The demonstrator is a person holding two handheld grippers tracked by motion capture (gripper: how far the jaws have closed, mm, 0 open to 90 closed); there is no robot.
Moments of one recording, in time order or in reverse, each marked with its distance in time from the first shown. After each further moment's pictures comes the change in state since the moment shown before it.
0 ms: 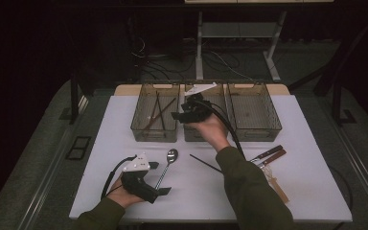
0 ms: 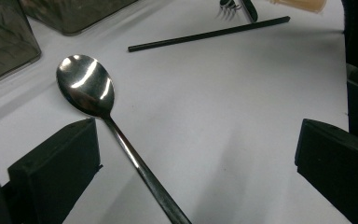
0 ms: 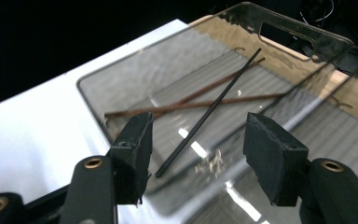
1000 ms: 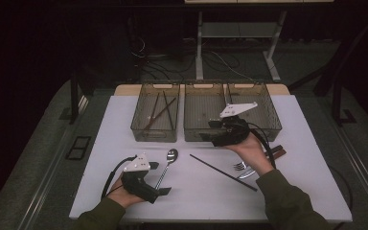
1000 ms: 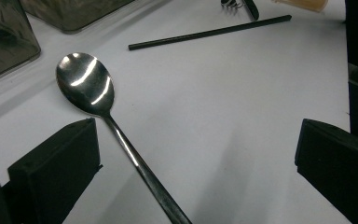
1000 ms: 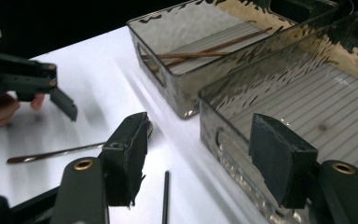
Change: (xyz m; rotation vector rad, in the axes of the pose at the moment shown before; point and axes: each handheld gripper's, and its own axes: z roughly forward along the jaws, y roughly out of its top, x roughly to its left) left arm 0.001 0.000 0.000 0.017 0.003 0.010; right arm -0.004 -0.066 -0.094 -0.006 0.081 -0.066
